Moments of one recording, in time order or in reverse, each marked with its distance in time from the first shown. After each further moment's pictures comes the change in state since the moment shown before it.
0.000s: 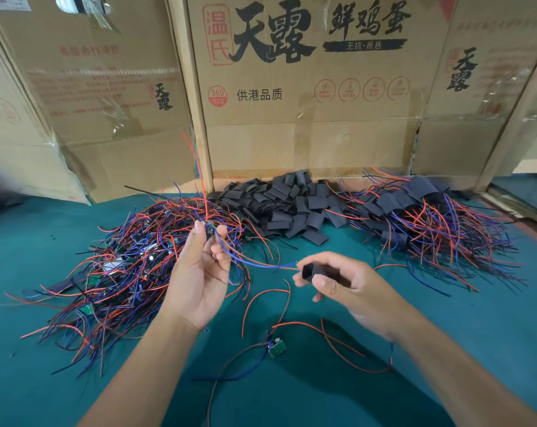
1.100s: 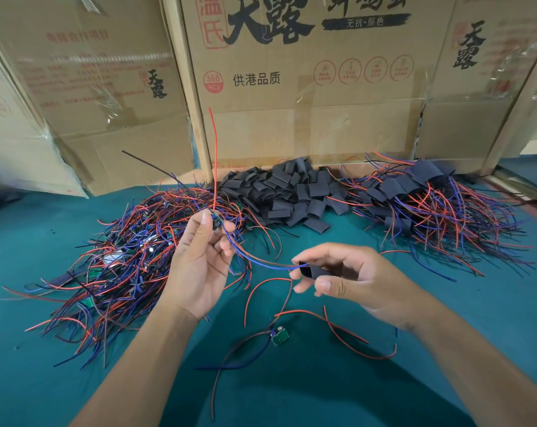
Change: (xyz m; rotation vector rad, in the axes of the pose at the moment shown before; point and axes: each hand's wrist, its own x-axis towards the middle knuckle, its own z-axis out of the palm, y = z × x) left_hand -0.002 0.001 -0.005 0.211 -0.135 0.042; right_hand -0.008 -0.022 0.003 0.108 -0.136 -0.036
